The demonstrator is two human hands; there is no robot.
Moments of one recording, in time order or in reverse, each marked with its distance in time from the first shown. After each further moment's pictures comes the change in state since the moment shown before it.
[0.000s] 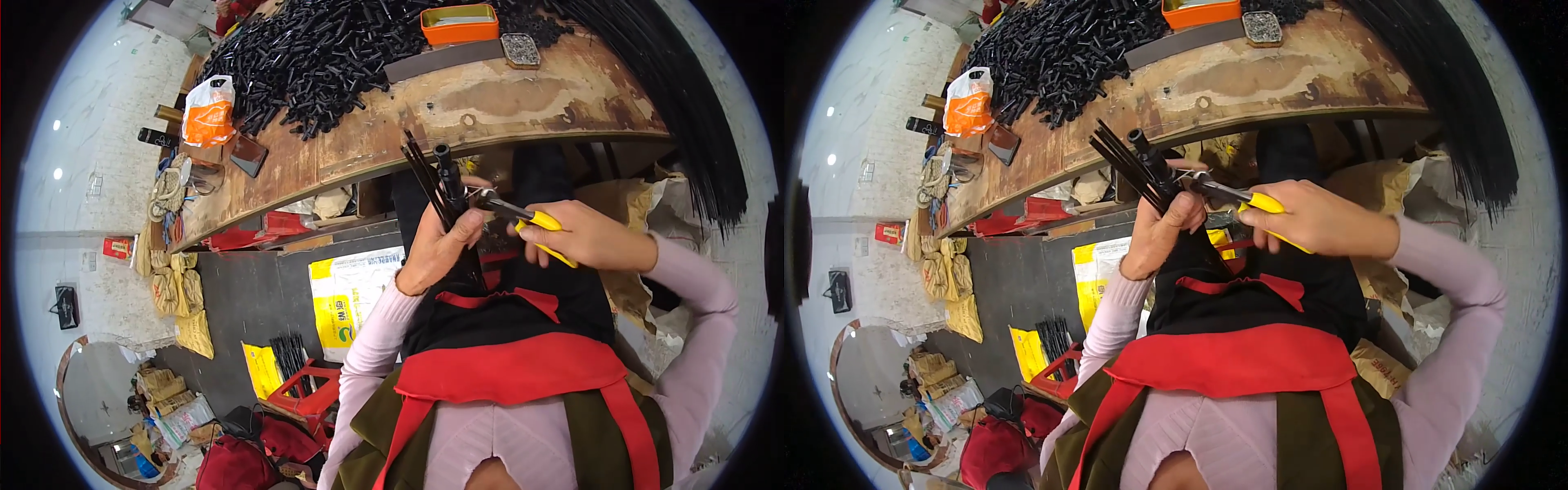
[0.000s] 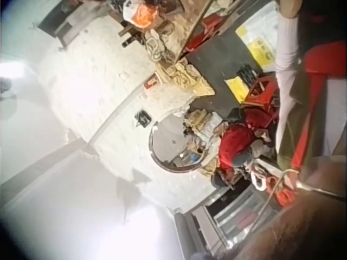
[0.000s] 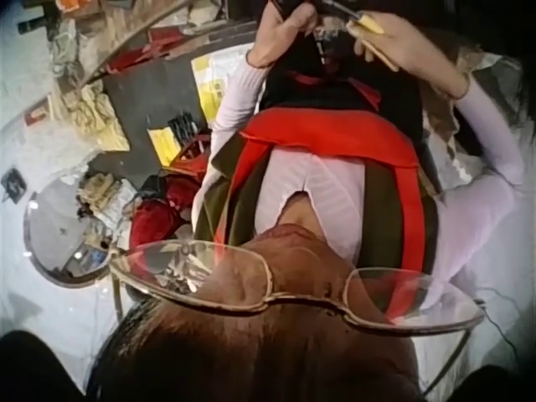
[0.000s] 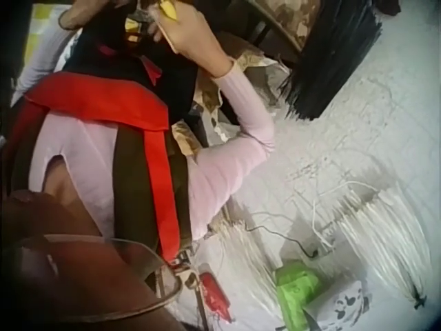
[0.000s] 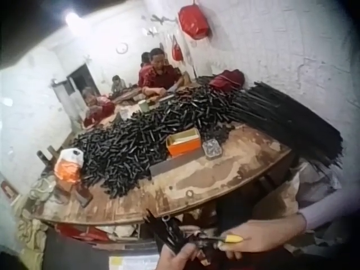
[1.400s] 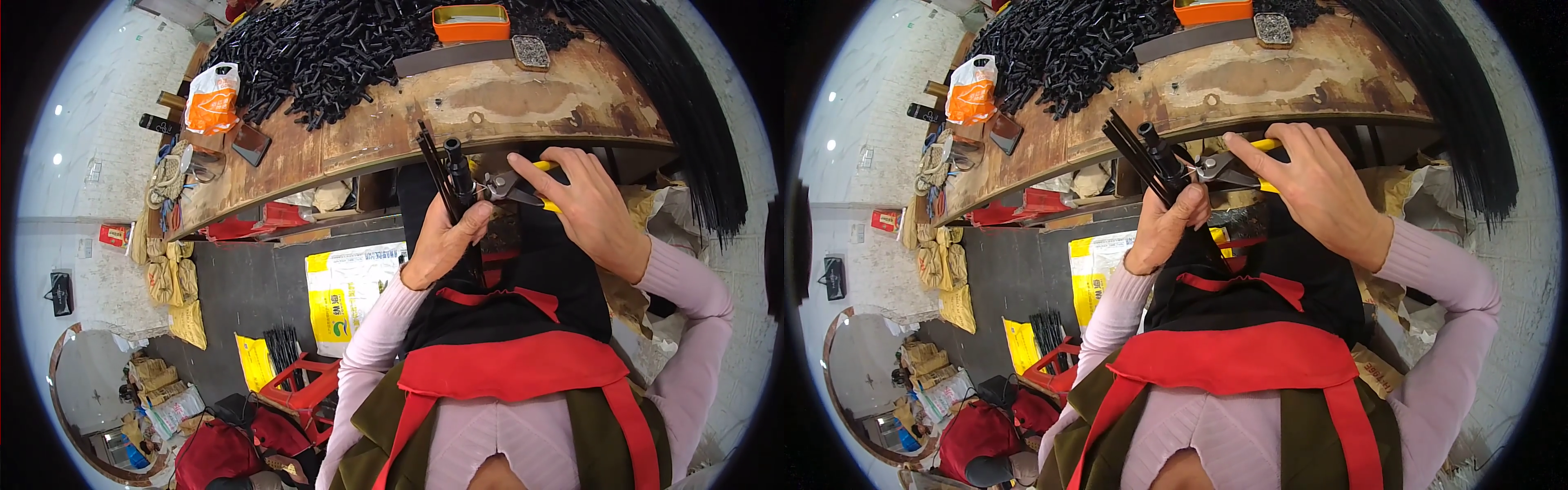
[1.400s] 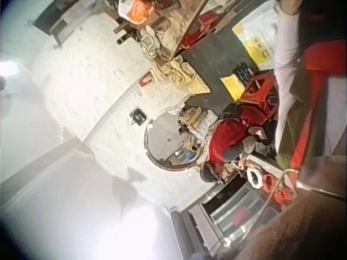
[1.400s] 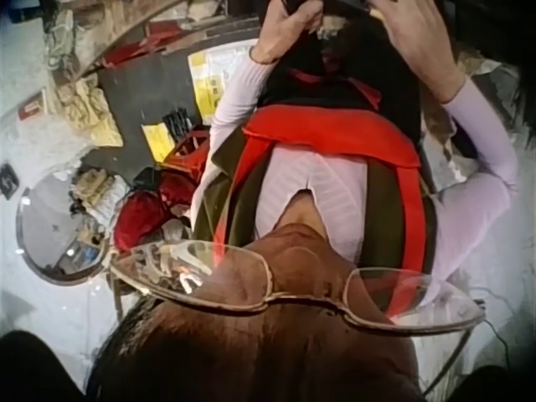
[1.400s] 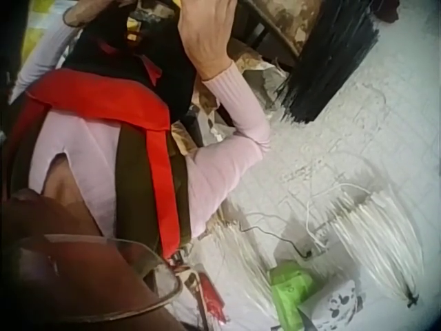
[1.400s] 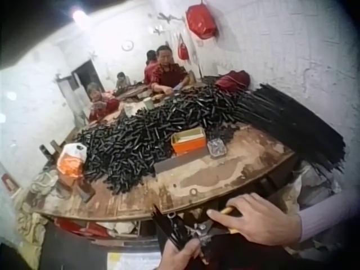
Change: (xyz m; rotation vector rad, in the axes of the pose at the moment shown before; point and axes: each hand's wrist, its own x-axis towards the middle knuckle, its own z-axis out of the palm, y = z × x) left_hand -0.002 -0.004 -0.005 -0.088 -0.030 0.011; right_hand 0.007 0.003 0.006 -1.101 0.708 -0.499
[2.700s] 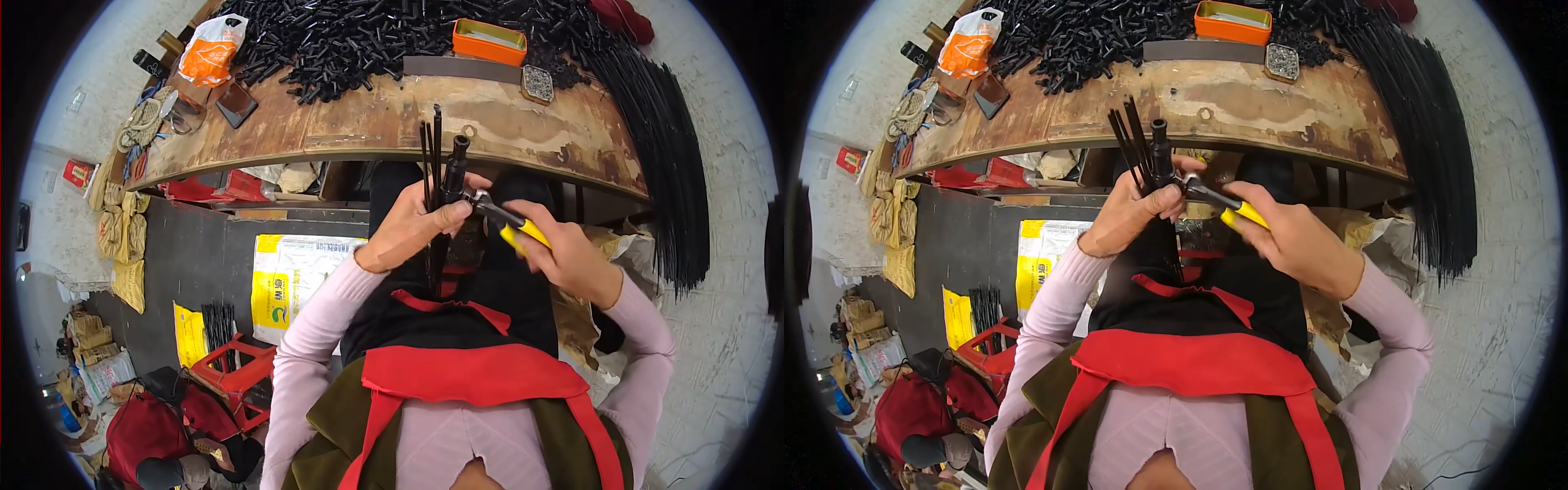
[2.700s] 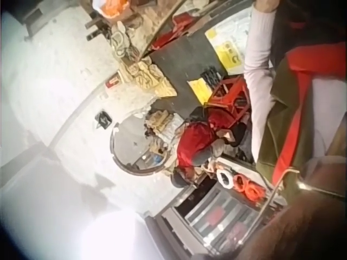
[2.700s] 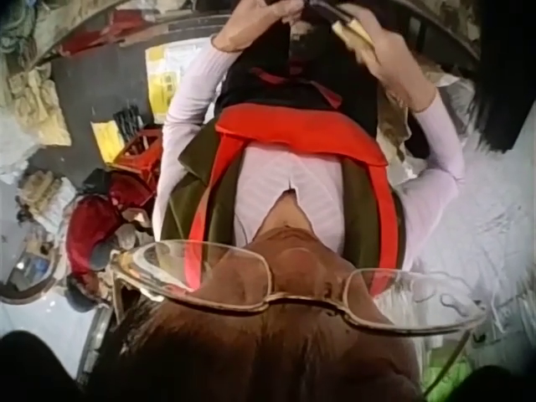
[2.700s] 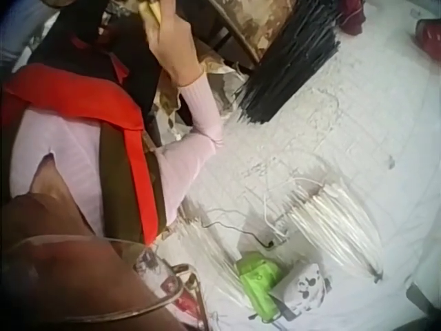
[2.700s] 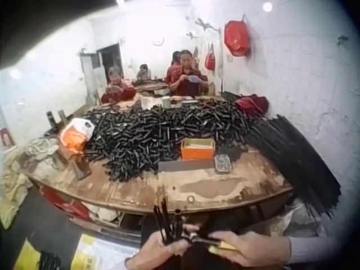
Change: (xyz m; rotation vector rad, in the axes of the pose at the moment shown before) left_hand 0.009 0.030 -0.003 0.151 -0.038 -0.020; right_hand 0.008 0.002 -0.022 0.550 -0.339 0.147
